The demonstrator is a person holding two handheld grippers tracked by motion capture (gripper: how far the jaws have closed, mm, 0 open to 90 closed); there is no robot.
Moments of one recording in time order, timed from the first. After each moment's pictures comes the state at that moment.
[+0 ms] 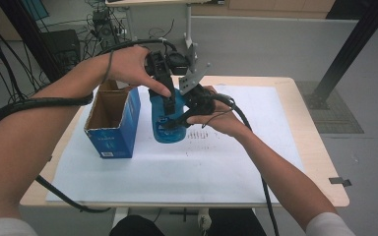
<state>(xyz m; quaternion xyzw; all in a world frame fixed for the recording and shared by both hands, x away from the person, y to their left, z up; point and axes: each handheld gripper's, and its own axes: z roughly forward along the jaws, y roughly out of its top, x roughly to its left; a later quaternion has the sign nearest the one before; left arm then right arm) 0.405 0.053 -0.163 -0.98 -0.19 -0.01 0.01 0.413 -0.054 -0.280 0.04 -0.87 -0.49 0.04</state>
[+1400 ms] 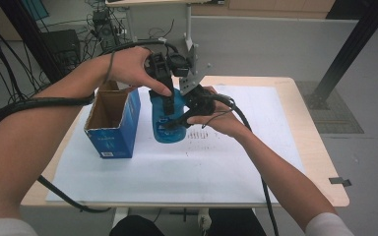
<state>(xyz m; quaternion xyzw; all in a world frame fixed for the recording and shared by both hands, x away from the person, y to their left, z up) 0.403 0.051 -0.165 -0.99 -0.17 0.01 0.01 0.413 -0.055 -0.283 0.04 -0.87 -0.50 0.04</state>
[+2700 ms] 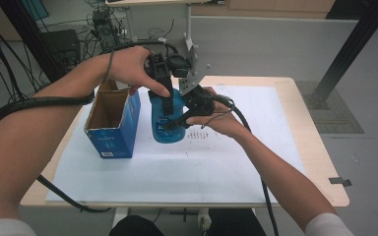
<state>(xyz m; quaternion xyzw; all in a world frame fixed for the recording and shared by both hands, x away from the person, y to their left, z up) 0.402 0.053 -0.165 -0.99 -0.16 0.01 0.01 0.413 -0.054 -0.284 0.04 -0.87 -0.50 0.03</state>
